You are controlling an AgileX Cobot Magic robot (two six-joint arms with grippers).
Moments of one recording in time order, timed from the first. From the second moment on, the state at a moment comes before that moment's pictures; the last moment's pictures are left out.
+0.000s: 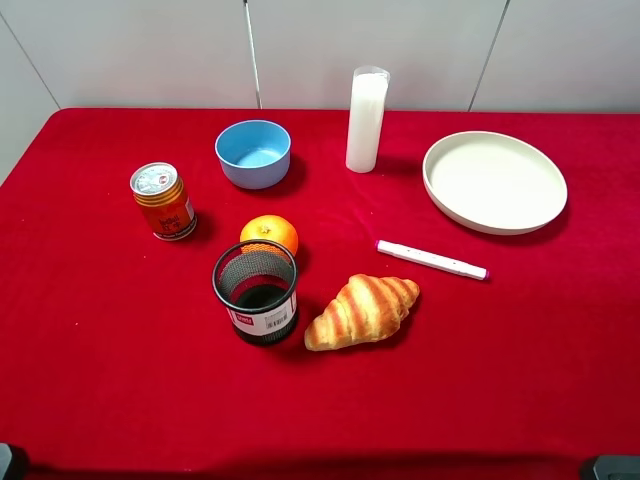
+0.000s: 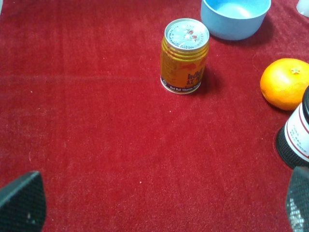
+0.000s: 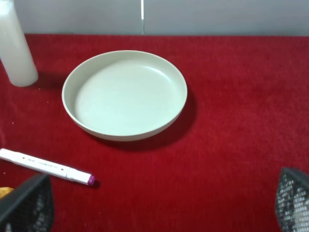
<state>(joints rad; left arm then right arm) -0.05 0.00 -0.49 -0.06 1.05 0.08 -0.03 -0.01 -0.50 0.02 1.02 -0.11</state>
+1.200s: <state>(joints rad) -0.05 0.02 -0.53 -0.04 1.06 0.08 -0.03 -0.01 -0.50 0.02 1.02 -0.11</state>
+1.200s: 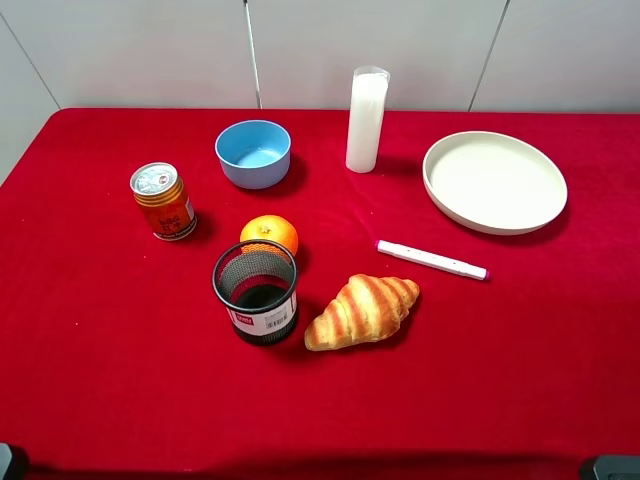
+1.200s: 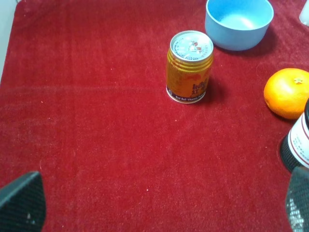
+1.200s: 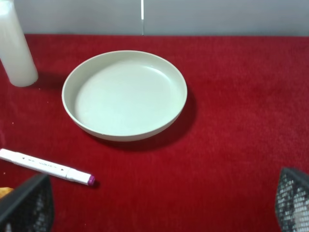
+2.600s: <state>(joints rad) -0.05 1.02 -0.95 -0.06 1.09 0.18 -0.03 -0.01 -0.50 0.02 1.02 -0.11</state>
